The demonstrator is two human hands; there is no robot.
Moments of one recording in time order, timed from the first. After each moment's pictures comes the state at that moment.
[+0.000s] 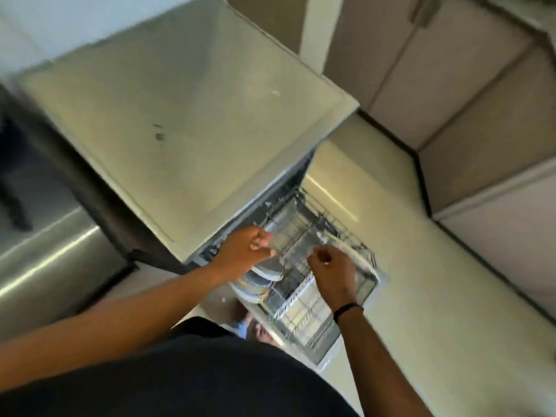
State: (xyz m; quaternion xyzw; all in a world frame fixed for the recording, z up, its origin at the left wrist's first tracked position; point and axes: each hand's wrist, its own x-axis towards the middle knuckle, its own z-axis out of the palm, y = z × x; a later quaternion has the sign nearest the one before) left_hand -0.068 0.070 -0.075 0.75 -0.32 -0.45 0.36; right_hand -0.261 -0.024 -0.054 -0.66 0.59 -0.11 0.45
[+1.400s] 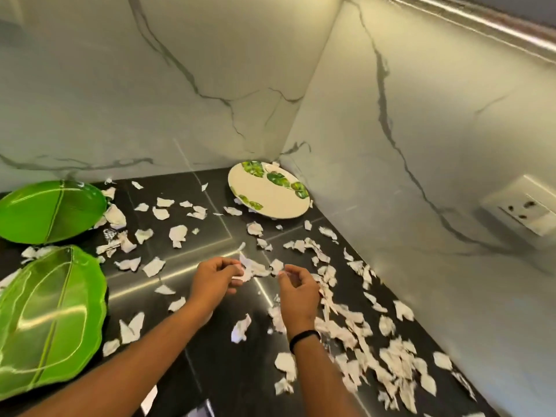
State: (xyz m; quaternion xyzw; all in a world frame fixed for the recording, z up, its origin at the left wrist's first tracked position) left_hand 0.147 0.863 0.022 0.50 0.43 0.24 0.71; right_hand 0.252 0.743 0.054 -0.81 -0.15 0.14 0.55
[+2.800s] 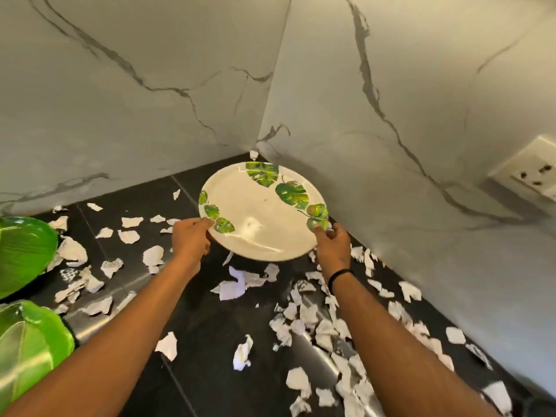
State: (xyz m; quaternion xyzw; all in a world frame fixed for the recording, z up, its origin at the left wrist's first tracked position) left_hand 0.222 0.975 0.045 0.48 0.49 0.29 0.66; right_hand 0.393 0.785 0.063 -0.83 -0.04 0.10 0.55
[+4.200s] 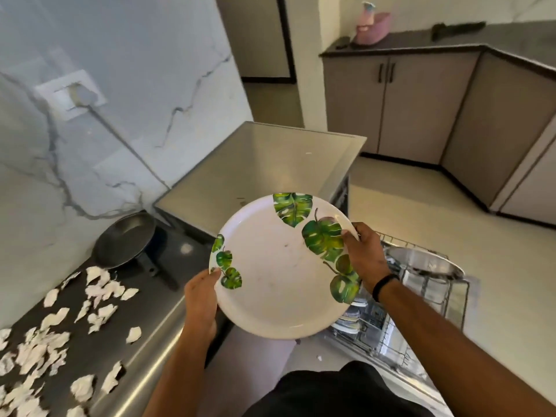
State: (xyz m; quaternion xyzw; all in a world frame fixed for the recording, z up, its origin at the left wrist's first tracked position) left_hand 0.008 0.299 0.085 0.77 -0.06 -0.27 0.58; right_hand -0.194 0.102 0.030 -0.55 0.51 -0.35 0.56
